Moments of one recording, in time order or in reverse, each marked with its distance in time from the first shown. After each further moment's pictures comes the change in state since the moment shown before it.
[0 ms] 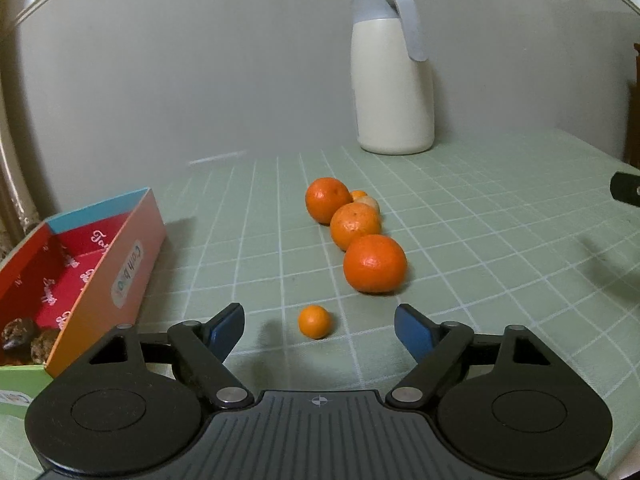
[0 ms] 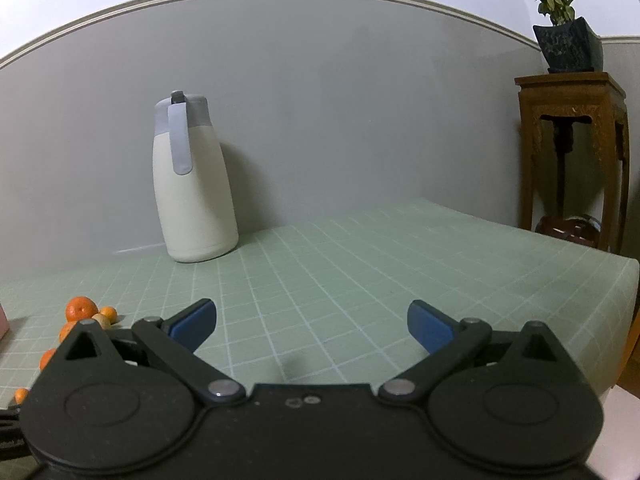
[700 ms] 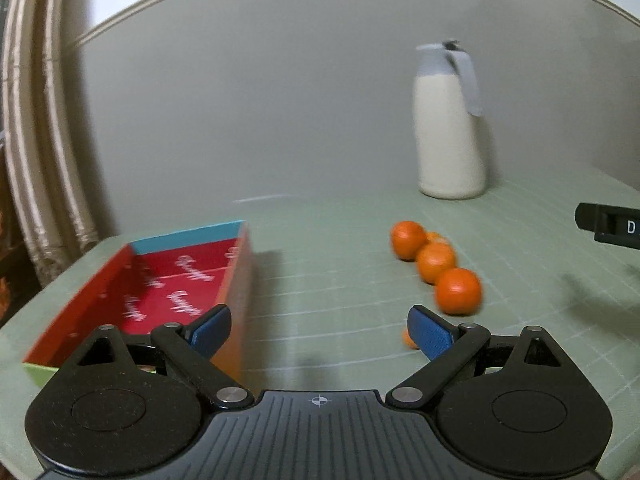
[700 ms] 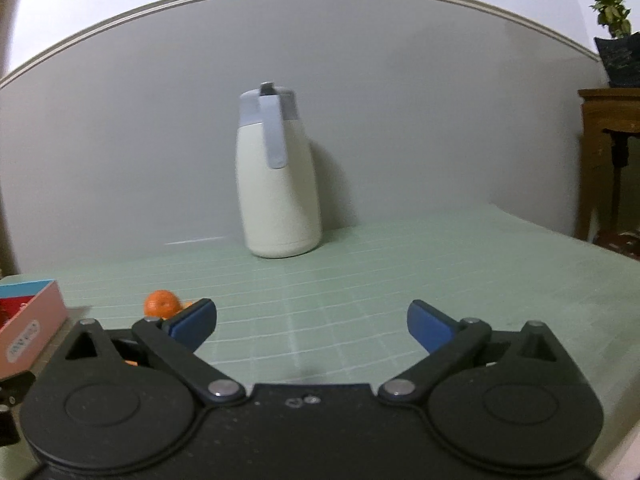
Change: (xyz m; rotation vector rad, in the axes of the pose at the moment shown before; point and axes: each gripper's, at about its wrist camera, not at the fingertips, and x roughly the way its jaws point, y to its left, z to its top) left arm -0.043 0.048 -0.006 -0.021 -0.124 0.119; right arm -0.001 0.059 0.002 -0.066 0.003 0.141
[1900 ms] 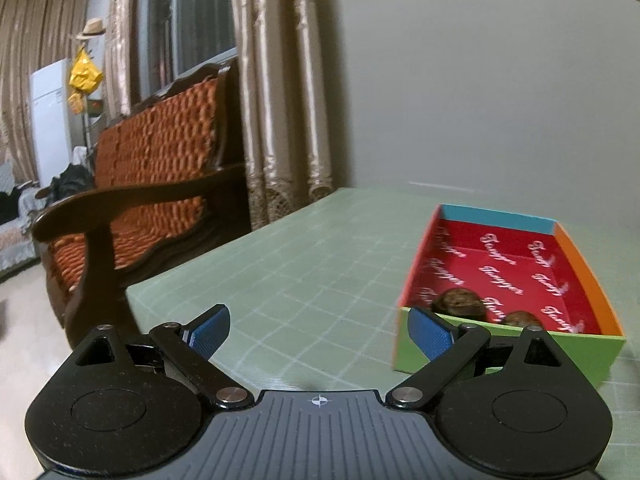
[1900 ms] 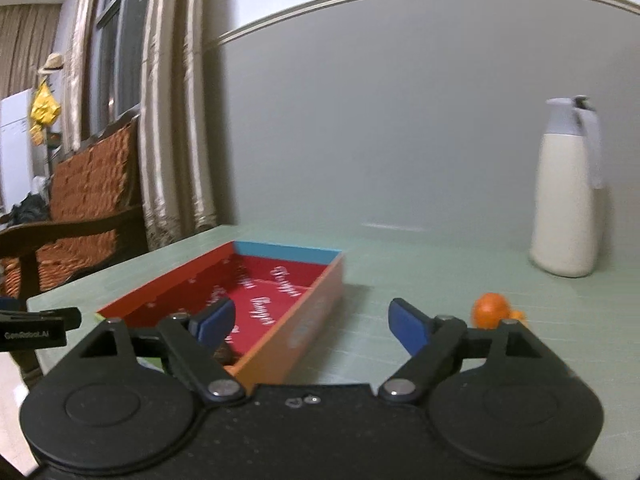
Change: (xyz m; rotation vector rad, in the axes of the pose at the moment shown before) left arm -0.047 0.197 -0.049 -0.301 0.059 0.508; right arm -0.029 0.170 -0.001 -0.214 0.054 0.620
